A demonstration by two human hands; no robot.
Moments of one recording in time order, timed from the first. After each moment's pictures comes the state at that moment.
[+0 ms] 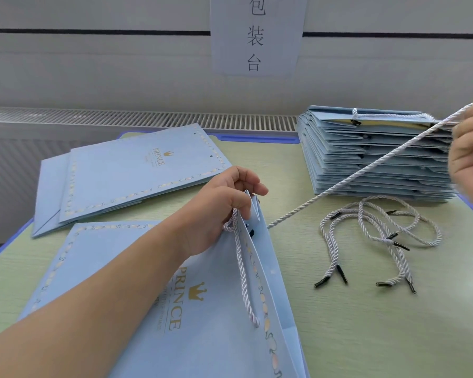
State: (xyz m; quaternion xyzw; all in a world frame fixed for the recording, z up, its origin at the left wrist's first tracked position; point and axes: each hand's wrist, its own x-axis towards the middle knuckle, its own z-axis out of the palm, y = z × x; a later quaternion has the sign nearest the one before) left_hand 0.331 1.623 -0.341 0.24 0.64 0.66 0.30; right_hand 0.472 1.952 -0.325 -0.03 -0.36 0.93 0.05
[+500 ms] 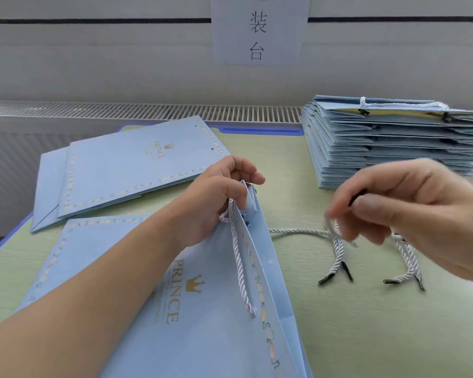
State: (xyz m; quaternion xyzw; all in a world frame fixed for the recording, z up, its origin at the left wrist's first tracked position) left_hand 0.325 1.621 -0.338 0.23 0.65 0.66 0.29; right_hand 0.470 1.806 -0.298 0.17 -0.76 0.62 0.05
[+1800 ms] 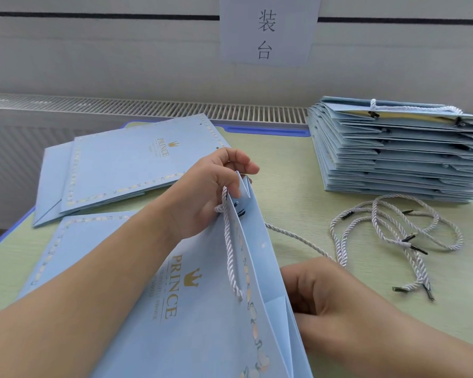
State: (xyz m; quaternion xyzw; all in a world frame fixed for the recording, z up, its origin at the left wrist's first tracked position) left_hand 0.316 1.613 -0.333 0.19 0.62 0.70 0.30; right_hand 0.478 1.730 -0.346 0.07 -0.78 0.60 -0.15
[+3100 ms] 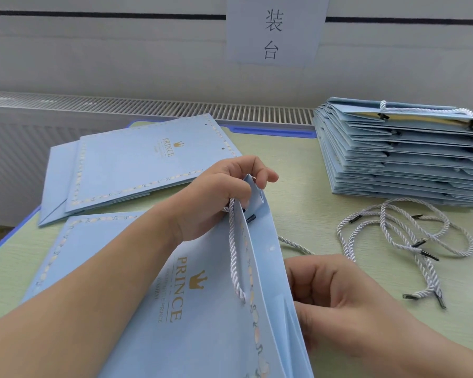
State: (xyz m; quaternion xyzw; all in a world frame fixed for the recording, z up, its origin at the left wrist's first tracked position) left_hand 0.321 1.608 -0.331 0.30 0.65 0.63 0.31; right_hand 0.476 1.731 -0.344 0.07 -0.67 0.72 -0.16
